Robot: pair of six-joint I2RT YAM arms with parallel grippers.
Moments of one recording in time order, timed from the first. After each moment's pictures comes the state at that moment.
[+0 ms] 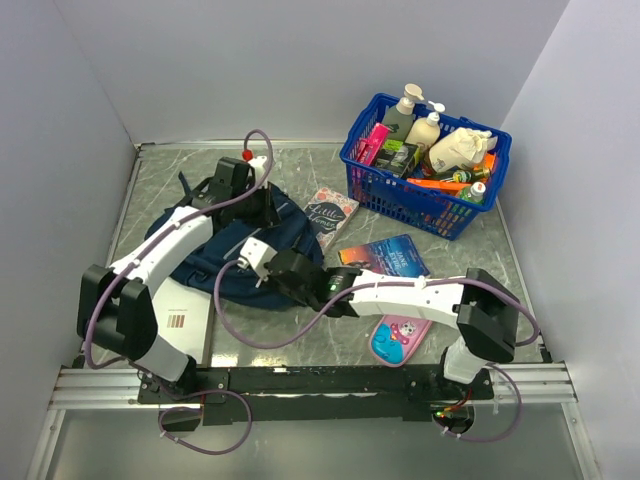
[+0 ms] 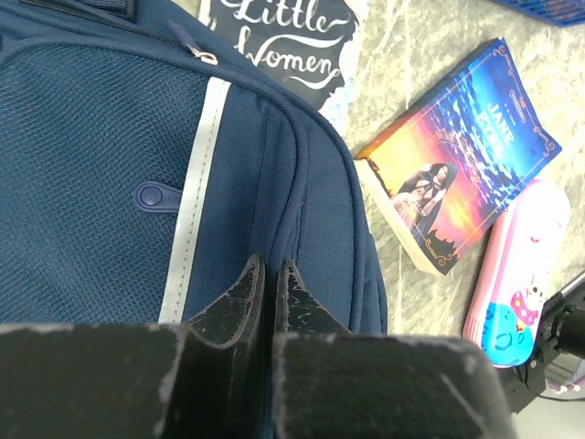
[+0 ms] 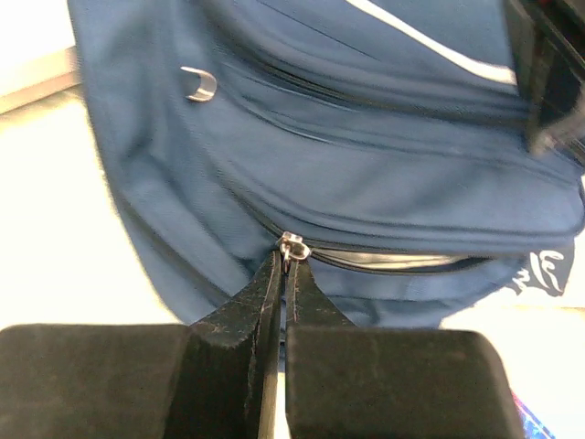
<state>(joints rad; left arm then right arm) -0.39 1.52 1.24 -0.46 0.29 -0.31 1.19 1.62 1.14 -0.10 0.29 -0.16</state>
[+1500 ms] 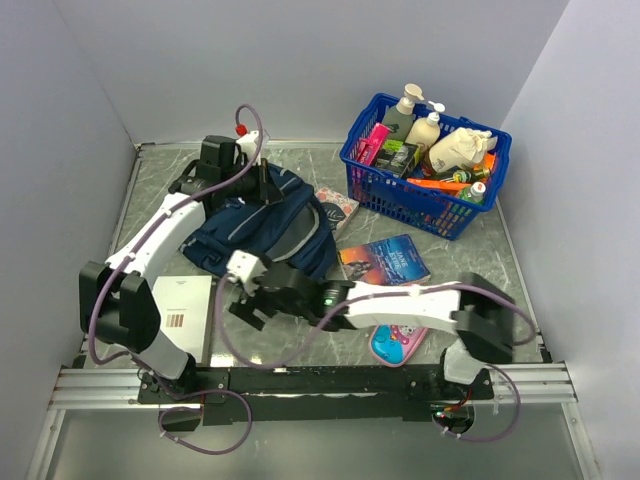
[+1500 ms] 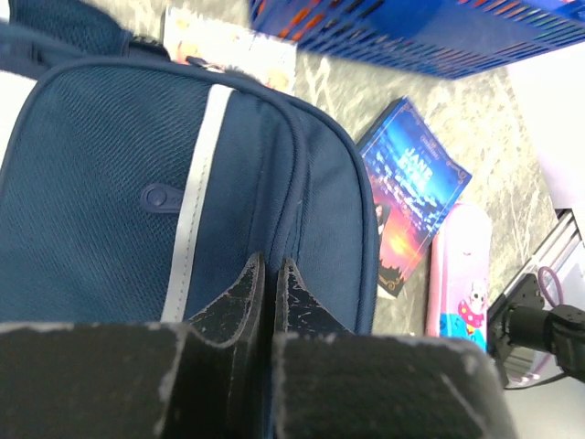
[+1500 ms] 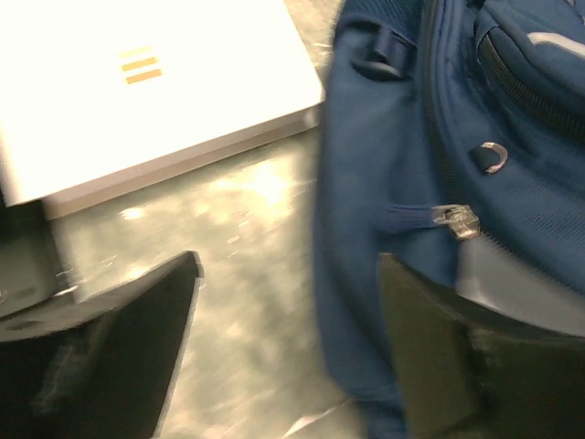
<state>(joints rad) -0.32 1.57 1.38 -0.41 0.48 -0.30 1.27 1.70 1.18 0.06 0.17 -0.08</state>
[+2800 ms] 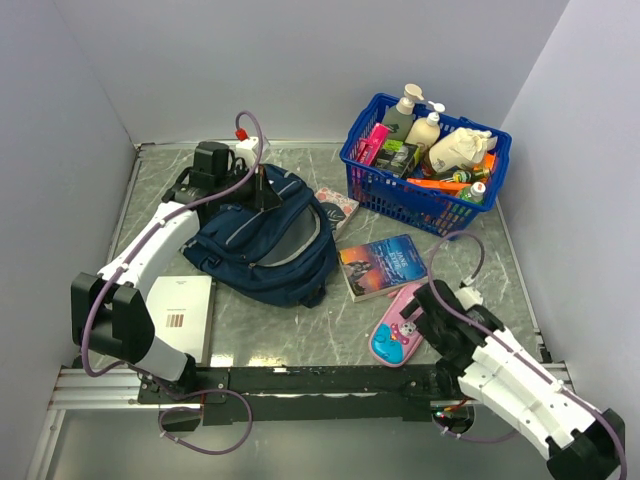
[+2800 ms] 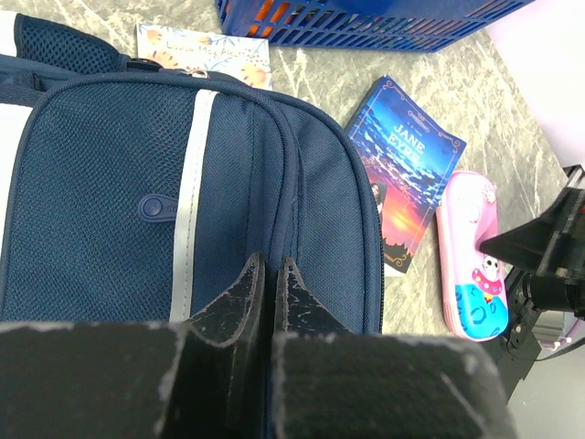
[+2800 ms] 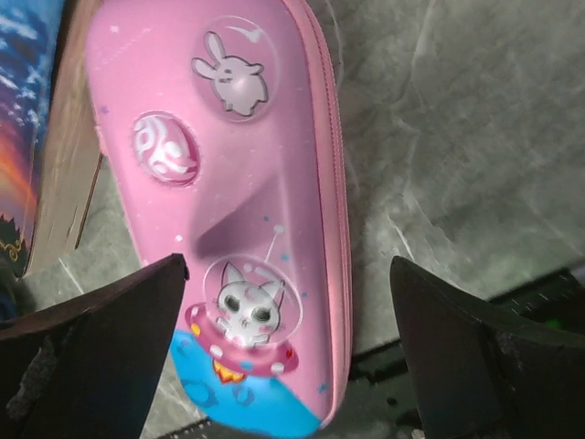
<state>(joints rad) -0.31 1.50 1.30 -0.35 0.58 -0.18 0.56 0.66 0.46 -1.03 0.32 1.31</state>
